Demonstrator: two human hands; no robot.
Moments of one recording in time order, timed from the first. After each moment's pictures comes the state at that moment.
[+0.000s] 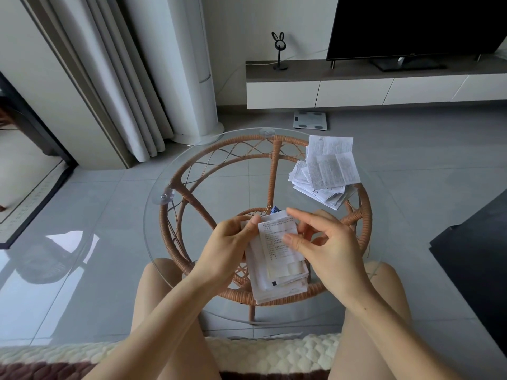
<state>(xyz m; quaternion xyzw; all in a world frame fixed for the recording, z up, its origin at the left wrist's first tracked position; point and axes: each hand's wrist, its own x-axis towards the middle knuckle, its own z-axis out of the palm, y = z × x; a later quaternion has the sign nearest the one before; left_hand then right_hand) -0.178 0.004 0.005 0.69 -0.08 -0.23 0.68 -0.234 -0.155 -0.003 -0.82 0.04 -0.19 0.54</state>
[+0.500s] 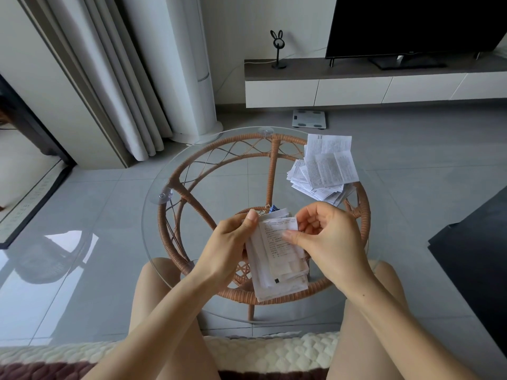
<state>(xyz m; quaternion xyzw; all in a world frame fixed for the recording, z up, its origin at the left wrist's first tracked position) -0.177 0.001 0.002 0.67 -0.07 -0.25 0.69 -0.228 -0.159 0.009 -0.83 0.10 -0.16 0.52</state>
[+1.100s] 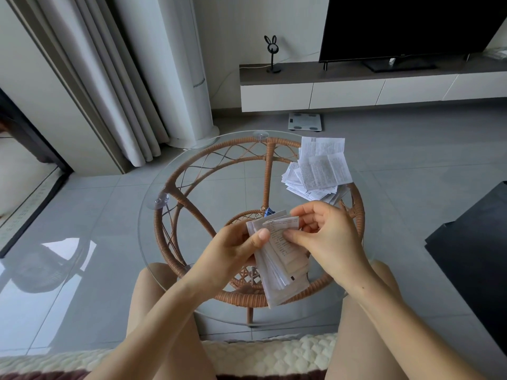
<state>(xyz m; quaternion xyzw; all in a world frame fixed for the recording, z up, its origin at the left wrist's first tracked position) -0.179 0.003 0.000 0.67 -0.19 -0.28 0.66 -0.225 -0.170 0.009 -0.83 0.12 -0.13 0.53</state>
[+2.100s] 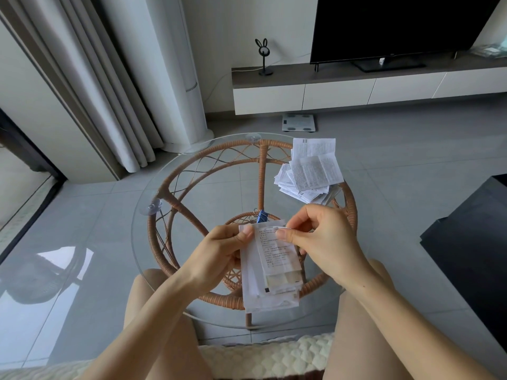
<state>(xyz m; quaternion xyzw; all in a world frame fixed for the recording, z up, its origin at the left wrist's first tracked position) -0.169 0.003 0.005 0.61 -0.12 -0.36 0.69 -0.230 -0.176 0.020 -0.83 0.07 -0.13 0.54</state>
